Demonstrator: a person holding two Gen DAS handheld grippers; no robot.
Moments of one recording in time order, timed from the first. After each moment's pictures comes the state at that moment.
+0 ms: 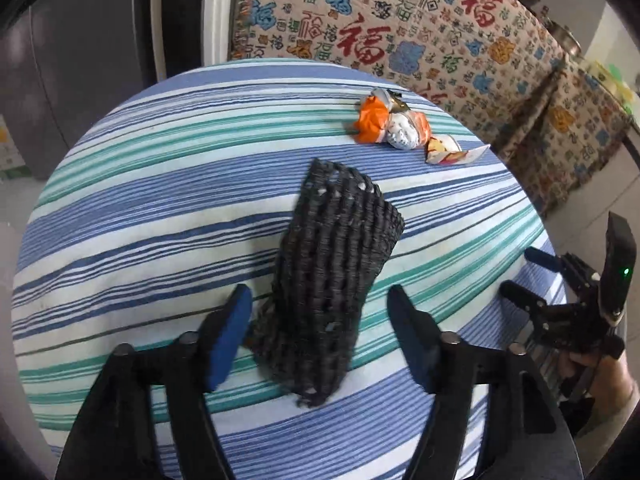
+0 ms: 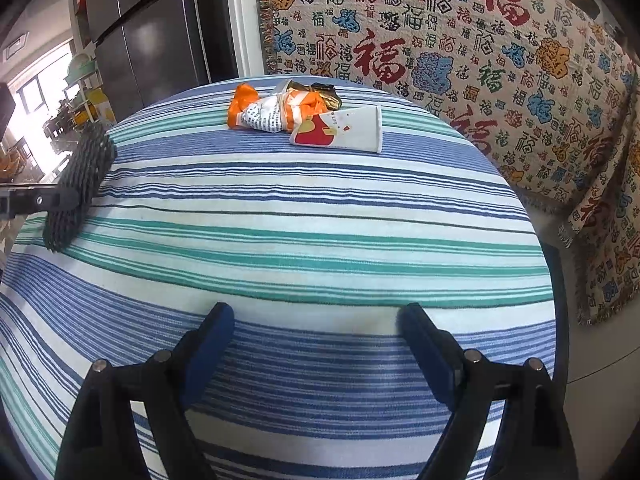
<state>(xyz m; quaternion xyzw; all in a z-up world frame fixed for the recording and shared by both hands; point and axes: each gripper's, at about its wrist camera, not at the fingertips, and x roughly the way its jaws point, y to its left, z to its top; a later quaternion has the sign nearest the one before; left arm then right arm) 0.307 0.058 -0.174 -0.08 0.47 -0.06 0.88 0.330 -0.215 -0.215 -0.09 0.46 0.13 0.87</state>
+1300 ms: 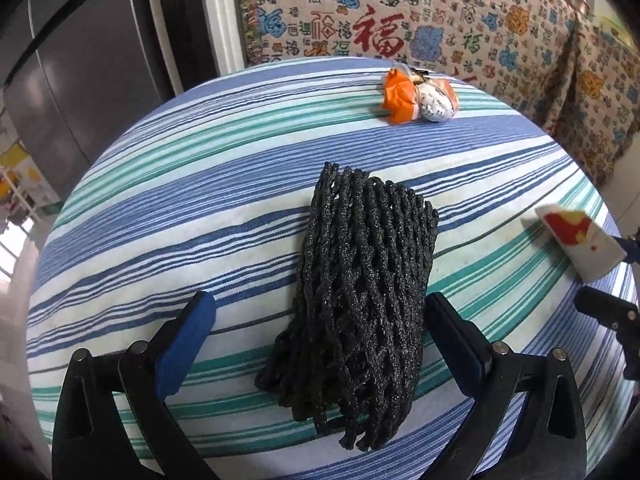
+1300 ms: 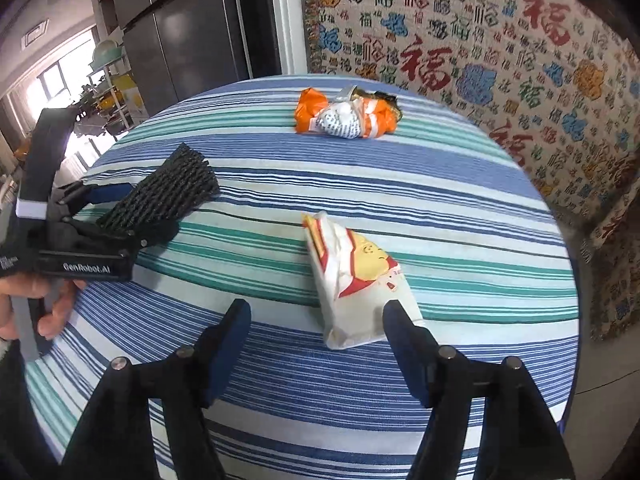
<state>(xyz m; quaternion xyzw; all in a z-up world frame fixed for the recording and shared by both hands) 0.316 0.041 -0.206 0.01 0.46 0.00 0.89 0.311 -0.158 -0.200 -0.12 0.45 0.16 0.87</state>
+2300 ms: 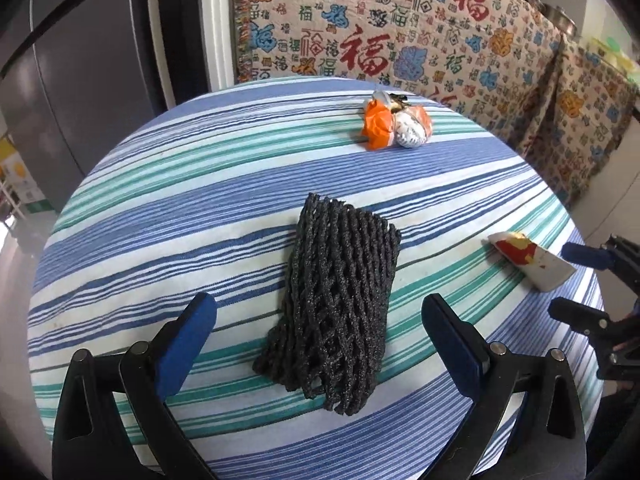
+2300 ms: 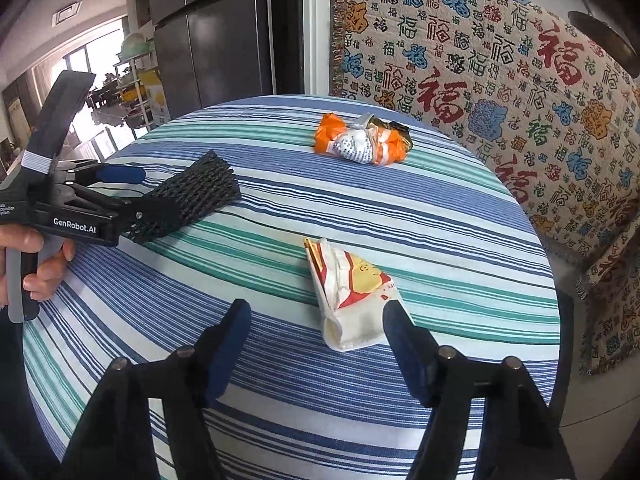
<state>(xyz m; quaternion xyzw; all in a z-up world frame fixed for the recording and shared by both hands) 0.308 0.046 -0.181 -0.02 0.45 -0.04 0.89 0.305 -0.171 -0.169 -0.13 0.43 0.21 0.86</state>
